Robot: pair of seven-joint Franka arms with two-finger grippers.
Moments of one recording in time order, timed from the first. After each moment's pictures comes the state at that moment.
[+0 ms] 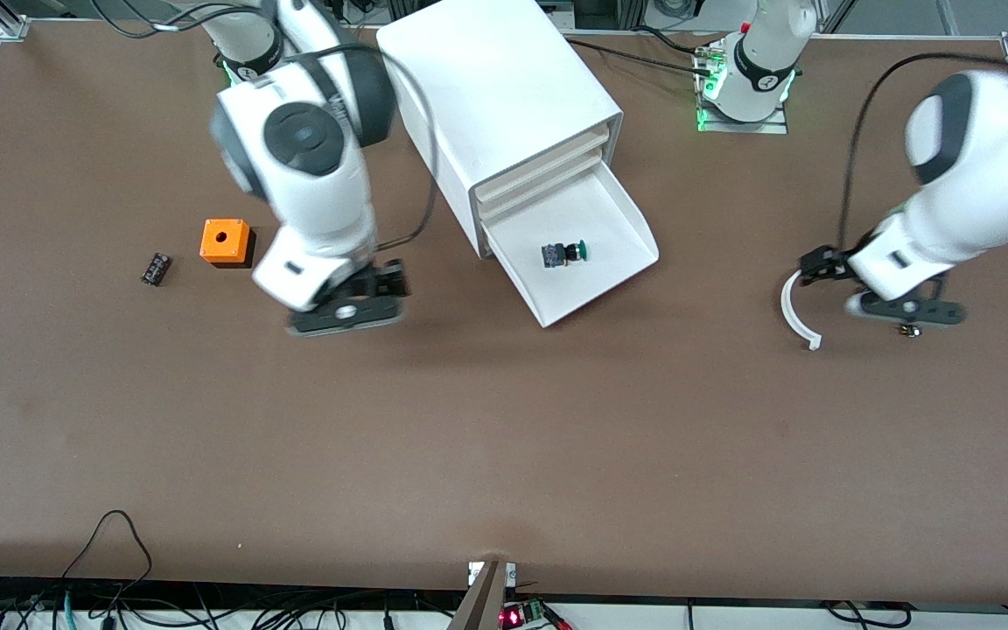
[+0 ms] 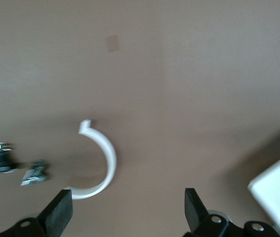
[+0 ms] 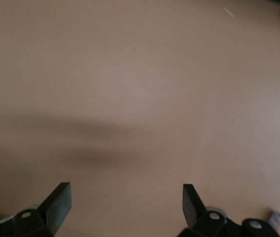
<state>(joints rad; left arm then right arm) 0.05 0.12 -0.17 -1.95 0.01 2.02 -0.07 0.27 0.43 0.25 -1.41 -0.31 1.77 0.46</state>
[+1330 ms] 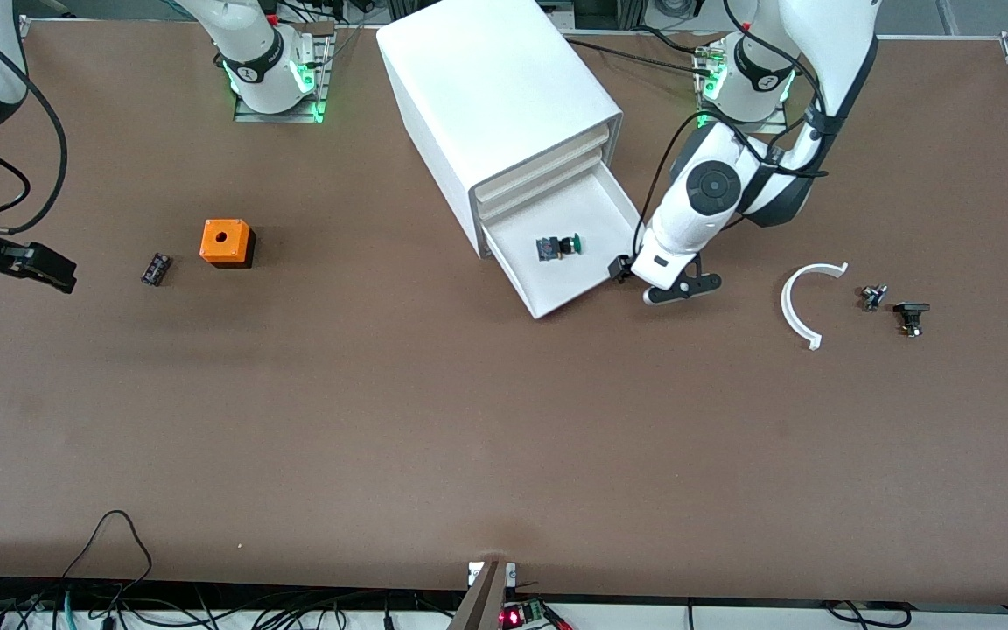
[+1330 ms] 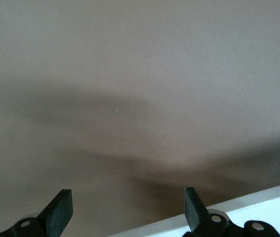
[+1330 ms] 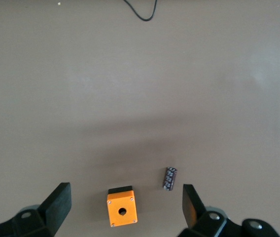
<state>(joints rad) -0.20 0.31 -0.31 -2.24 0.00 2.48 -0.78 -0.01 0.17 0.00 -1.50 -0.13 1.69 0.12</state>
